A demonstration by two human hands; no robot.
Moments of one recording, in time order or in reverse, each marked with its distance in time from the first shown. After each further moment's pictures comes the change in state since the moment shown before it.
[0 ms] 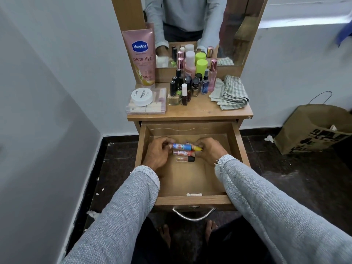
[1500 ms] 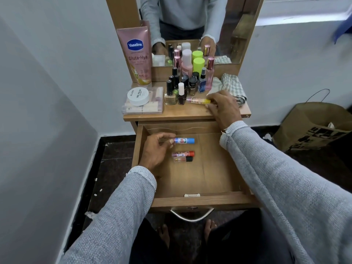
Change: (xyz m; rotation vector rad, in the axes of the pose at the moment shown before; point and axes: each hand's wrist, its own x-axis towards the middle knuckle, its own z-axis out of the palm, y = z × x) left_hand -0.009 0.018 -0.004 -0.156 0.049 0.099; right_hand 0.032 -0.026 -0.088 -0.200 0.606 -0.313
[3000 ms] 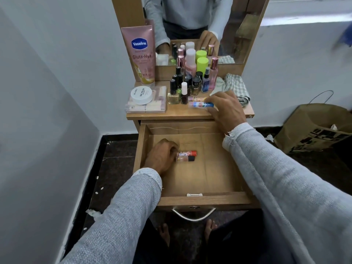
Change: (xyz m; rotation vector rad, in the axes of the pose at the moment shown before) left_hand -0.007 -0.015 0.007 0.650 -0.163 0.121; right_hand -0.009 -0.010 -0.008 -0.136 0.034 -0.197
